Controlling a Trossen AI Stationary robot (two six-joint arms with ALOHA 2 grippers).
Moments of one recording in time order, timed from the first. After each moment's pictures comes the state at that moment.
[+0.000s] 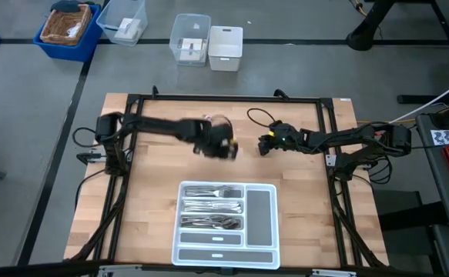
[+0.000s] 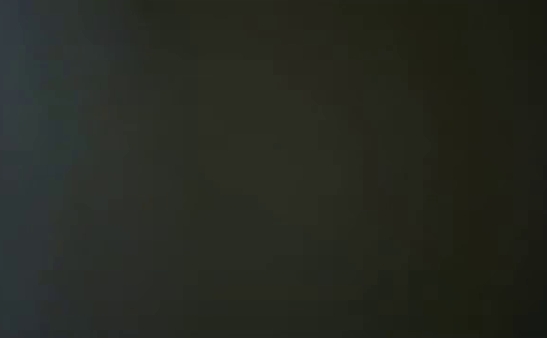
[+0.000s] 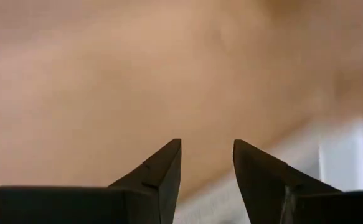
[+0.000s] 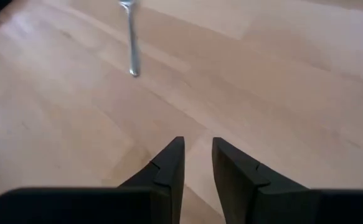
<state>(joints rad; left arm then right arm) 0.13 1.83 1.36 -0.64 0.06 -1.13 -0.30 1.39 0.48 0.23 0.19 0.60</state>
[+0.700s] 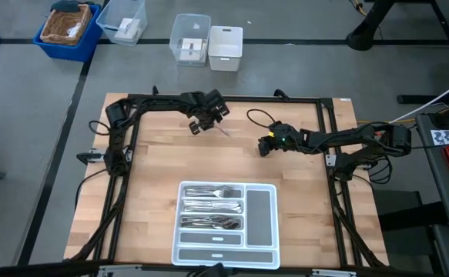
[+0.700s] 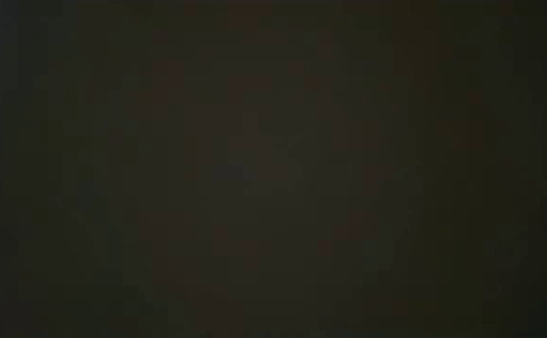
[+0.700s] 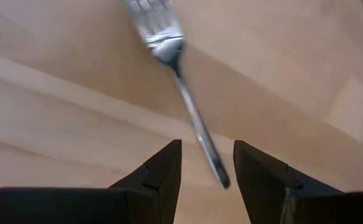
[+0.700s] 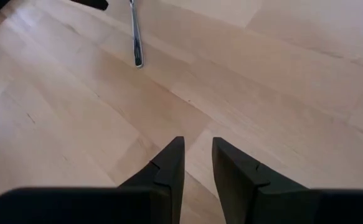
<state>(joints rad) 0.51 1.96 1.36 -0.54 -0.01 -1.52 -0.30 1.39 0.48 0.22 0.16 0.63</state>
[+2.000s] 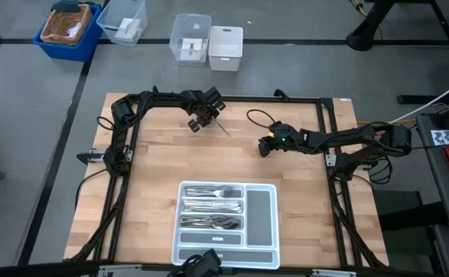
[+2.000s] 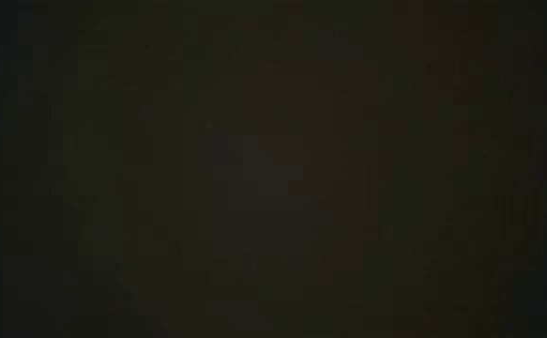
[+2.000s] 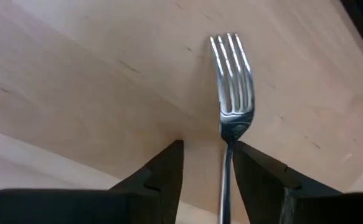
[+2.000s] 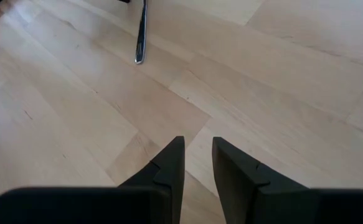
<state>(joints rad) 0.59 2.06 1.37 -0.51 -0.06 -1.62 -0.30 1.39 0.48 0.20 0.16 0.62</state>
